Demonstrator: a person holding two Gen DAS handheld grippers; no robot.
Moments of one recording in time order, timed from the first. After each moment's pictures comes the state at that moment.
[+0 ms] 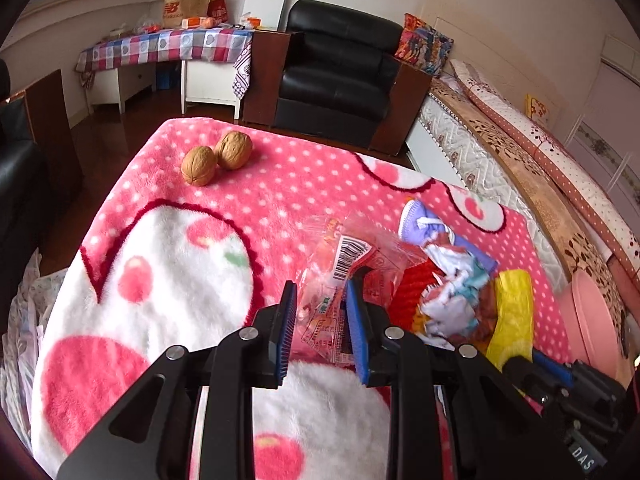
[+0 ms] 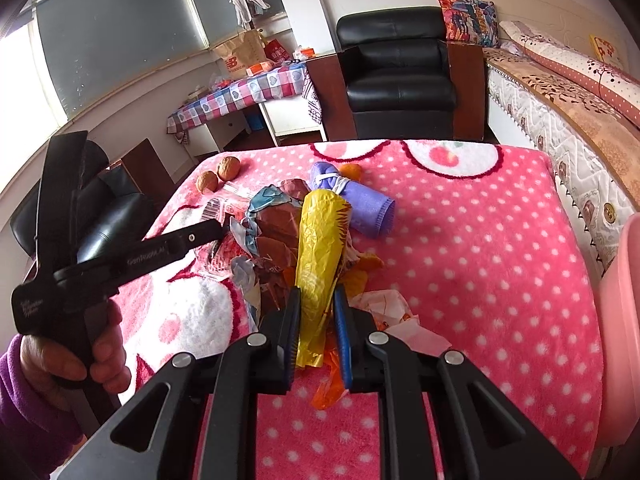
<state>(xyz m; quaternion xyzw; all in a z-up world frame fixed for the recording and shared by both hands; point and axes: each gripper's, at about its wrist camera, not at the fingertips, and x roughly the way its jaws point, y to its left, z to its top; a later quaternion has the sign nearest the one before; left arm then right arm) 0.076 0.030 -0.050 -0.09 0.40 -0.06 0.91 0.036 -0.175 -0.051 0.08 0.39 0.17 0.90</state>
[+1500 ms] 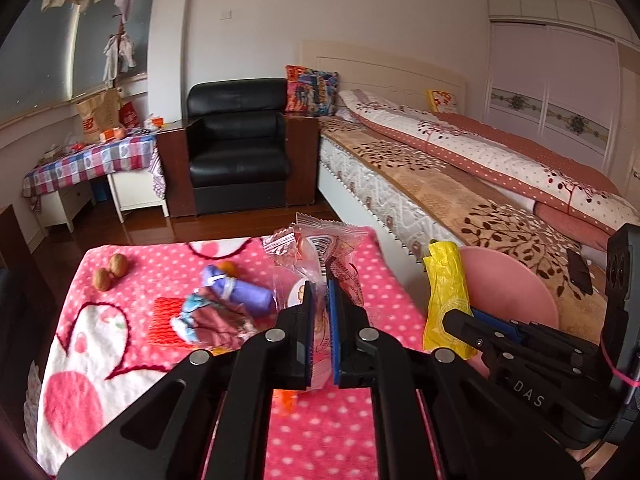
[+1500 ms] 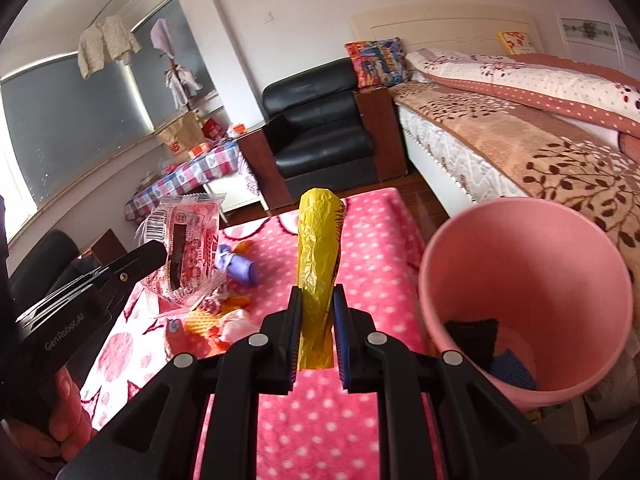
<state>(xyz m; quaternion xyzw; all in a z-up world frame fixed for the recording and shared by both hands) -0.018 -0.143 0.037 0.03 0.27 -0.18 0.94 -0.048 -0.322 -0.003 0.17 0.30 0.05 0.94</state>
